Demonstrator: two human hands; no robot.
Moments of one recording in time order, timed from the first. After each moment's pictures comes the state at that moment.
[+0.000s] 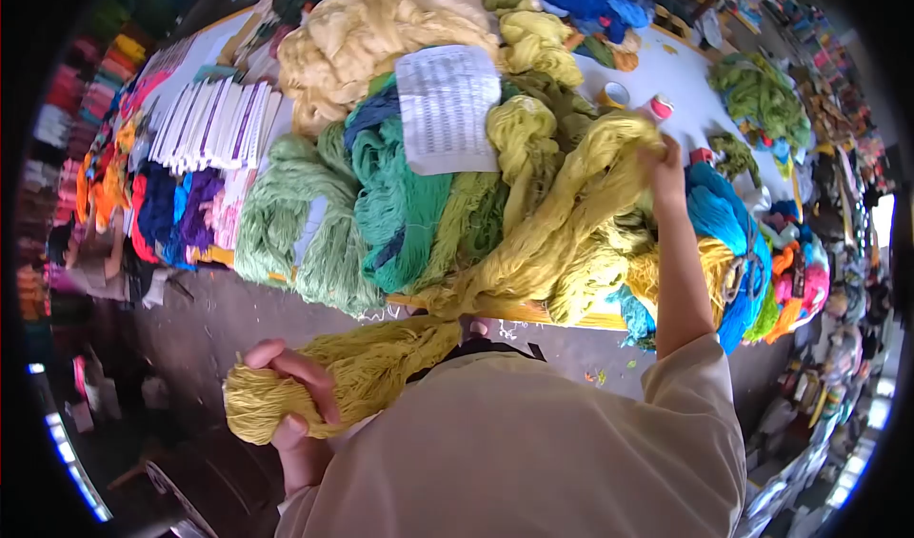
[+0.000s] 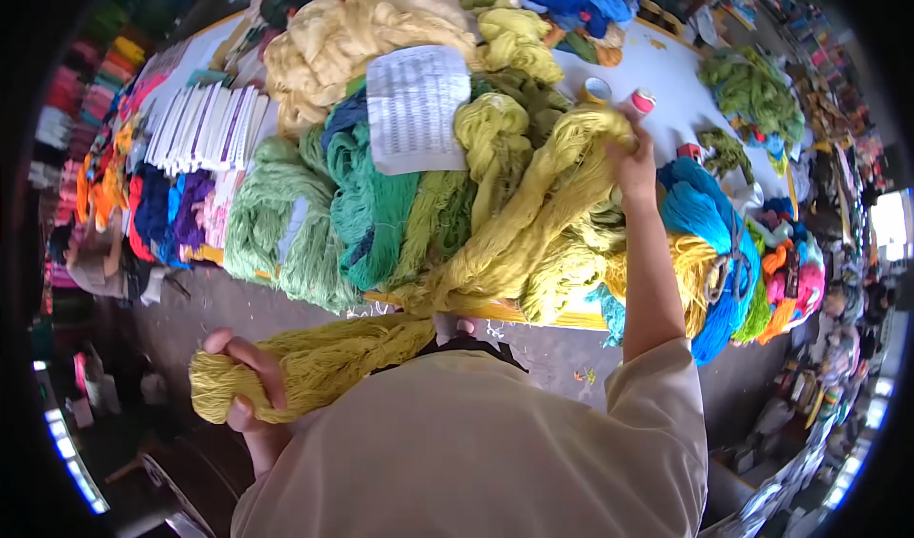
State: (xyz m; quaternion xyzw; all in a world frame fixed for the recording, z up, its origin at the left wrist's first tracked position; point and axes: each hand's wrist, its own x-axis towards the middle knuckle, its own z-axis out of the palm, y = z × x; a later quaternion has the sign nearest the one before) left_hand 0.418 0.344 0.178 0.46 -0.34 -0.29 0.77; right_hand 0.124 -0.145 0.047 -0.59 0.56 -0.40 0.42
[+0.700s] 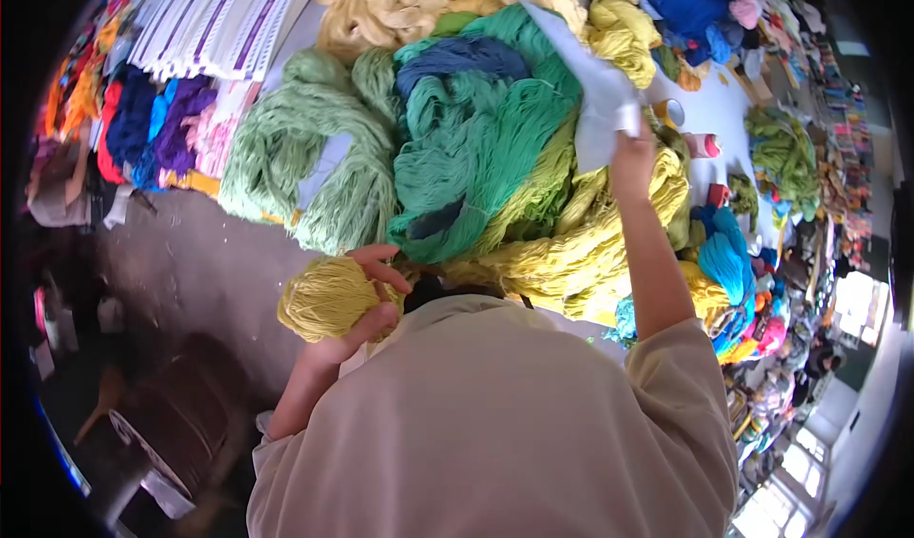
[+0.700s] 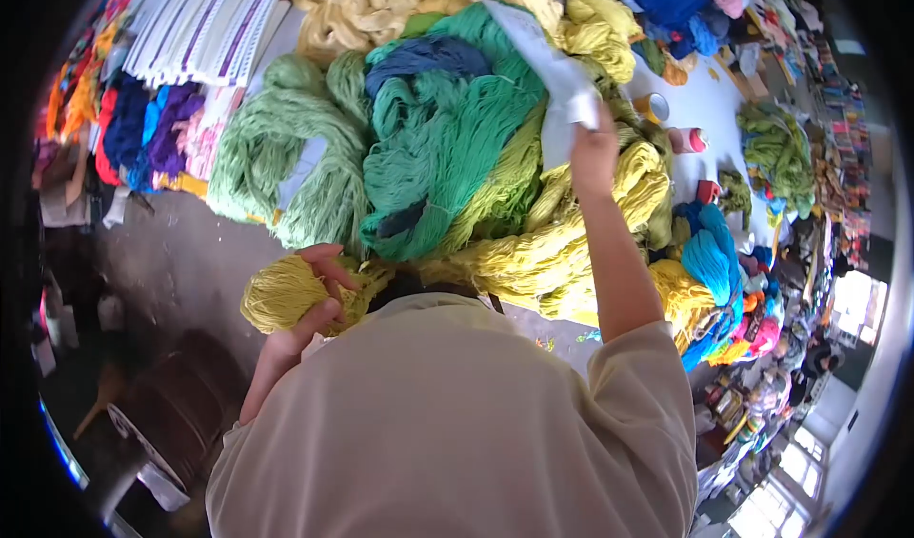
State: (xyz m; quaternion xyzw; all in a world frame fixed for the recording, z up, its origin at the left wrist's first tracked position) left_hand 0.542 0.308 0.114 0.56 -0.23 -0.51 0.61; right_hand 0.347 -0.097 0.019 -0.75 0.43 -0.32 0.39
